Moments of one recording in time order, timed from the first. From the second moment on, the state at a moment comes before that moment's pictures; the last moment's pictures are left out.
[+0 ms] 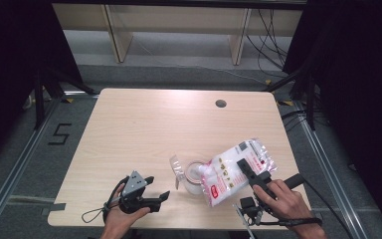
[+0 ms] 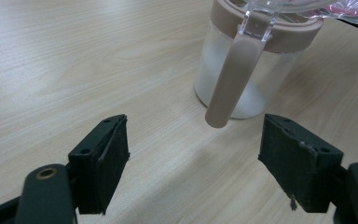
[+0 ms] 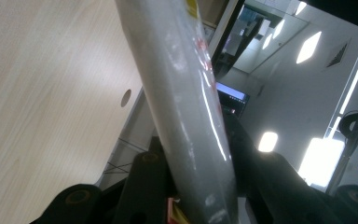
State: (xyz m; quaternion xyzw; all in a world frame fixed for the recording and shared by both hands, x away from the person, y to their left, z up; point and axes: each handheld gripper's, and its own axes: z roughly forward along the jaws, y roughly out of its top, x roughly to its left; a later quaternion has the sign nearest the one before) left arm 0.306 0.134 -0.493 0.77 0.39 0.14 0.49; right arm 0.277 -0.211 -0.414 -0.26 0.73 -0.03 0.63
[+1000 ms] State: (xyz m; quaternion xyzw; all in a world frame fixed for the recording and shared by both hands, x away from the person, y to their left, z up) left arm 0.306 0.134 -0.493 0.77 0.39 0.14 0.49; right arm 0.279 -0.215 -0.419 -0.25 0.72 -0.01 0.64
